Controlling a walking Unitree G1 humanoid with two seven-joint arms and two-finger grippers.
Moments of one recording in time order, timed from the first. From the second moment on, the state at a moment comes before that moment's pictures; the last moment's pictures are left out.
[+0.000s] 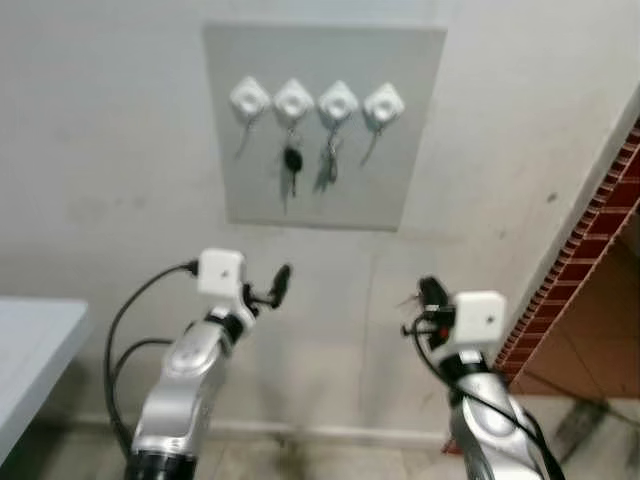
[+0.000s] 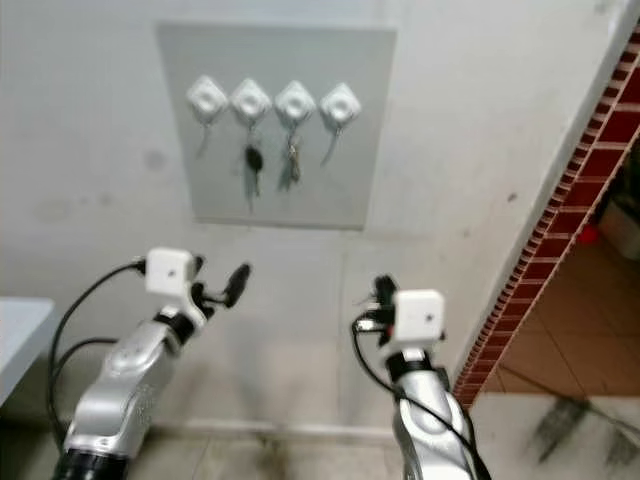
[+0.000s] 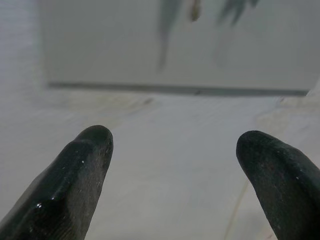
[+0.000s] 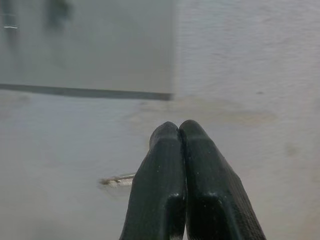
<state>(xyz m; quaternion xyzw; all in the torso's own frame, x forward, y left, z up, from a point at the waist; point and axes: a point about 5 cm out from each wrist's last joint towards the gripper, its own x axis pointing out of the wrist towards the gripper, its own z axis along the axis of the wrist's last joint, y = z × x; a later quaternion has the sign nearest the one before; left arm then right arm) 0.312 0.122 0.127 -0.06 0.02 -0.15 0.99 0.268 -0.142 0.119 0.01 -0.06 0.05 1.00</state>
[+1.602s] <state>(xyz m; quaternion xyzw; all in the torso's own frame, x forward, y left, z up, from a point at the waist) 0.300 0.081 0.196 -0.08 -0.10 -0.28 0.95 0.307 -0.122 0.203 0.03 -0.19 0.22 0.96</state>
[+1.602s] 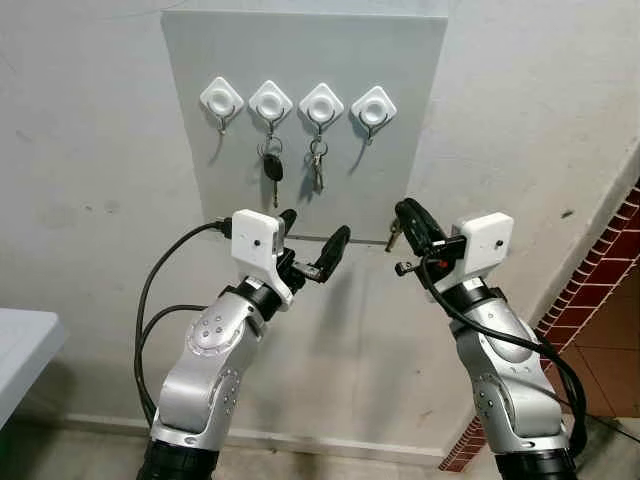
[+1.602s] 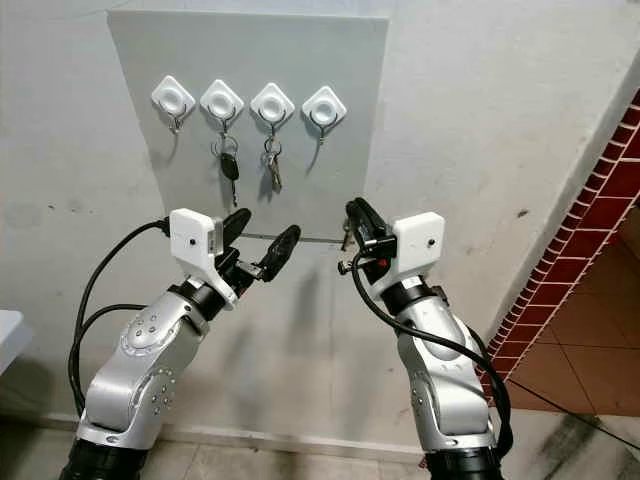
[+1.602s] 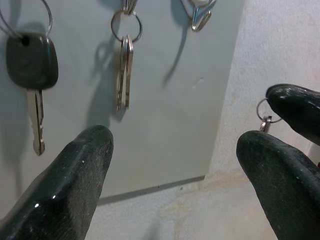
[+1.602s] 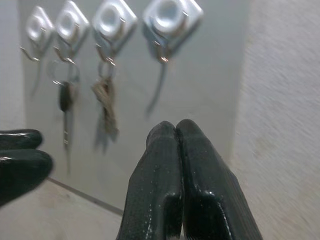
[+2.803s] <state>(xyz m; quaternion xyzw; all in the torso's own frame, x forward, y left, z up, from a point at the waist) 0.297 0.072 0.209 -0.07 -0.11 -0.31 0.94 0.338 -0.097 0.252 0.08 -0.26 0.28 0.92</state>
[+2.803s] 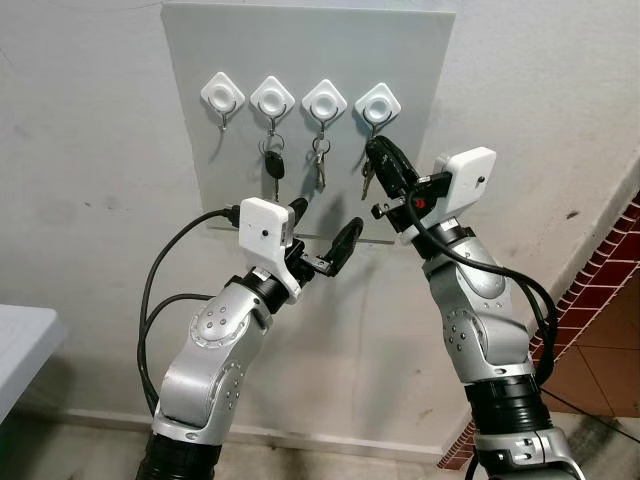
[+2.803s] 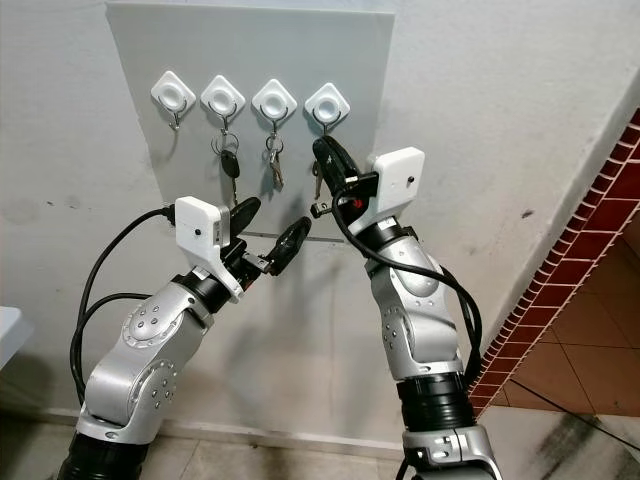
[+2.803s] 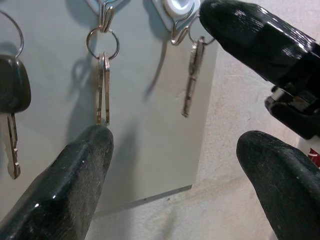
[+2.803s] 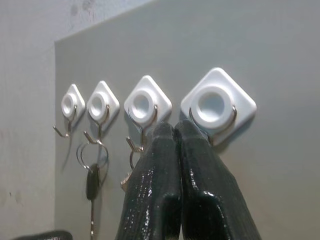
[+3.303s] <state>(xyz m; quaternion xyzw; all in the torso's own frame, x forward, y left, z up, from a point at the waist) 0.297 0.072 0.209 -0.07 -0.11 -0.31 0.94 0.345 -0.098 0.261 0.12 -0.27 0.28 0.91</state>
